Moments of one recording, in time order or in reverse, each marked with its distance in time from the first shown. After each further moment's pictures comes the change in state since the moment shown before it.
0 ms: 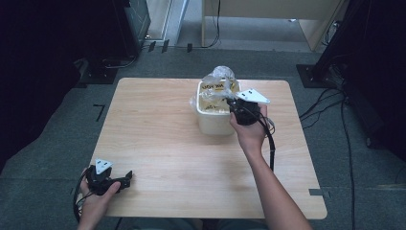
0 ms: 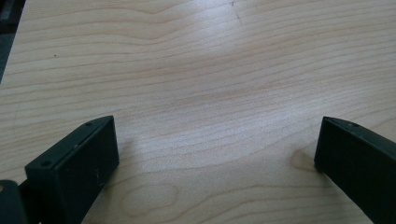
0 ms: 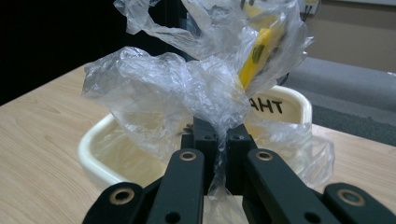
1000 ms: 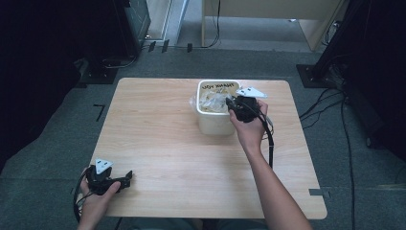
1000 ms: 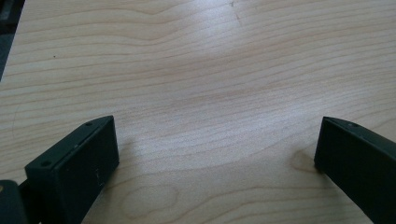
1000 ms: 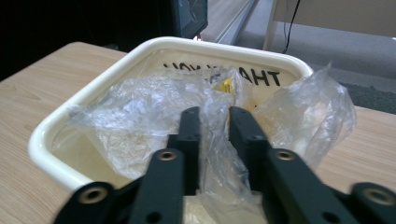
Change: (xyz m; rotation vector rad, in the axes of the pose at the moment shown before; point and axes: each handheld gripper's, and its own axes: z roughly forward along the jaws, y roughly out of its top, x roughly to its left) left arm 0.000 0.000 0.000 -0.001 -0.002 -0.001; right arm -0.011 -0.006 0.024 0.107 -0.018 0.043
